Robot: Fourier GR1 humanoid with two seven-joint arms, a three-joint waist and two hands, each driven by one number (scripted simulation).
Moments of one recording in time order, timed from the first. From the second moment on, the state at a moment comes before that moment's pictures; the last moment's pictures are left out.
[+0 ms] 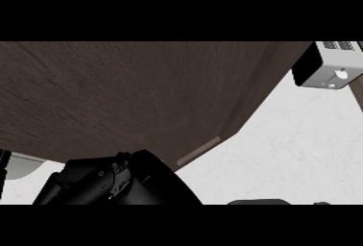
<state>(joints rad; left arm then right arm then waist) 0.29 0.69 -0.11 -2.00 0.92 0.12 -0.42 -0.86 -0.03 0.72 -1.97 -0.13 -0.52 0.72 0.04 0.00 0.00</state>
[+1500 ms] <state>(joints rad) 0.22 0.61 -0.05 -1.98 0.84 0.12 -0.32 -1.23 -0.01 0.37 -1.12 -0.20 -0.19 0.21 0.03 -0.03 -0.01</state>
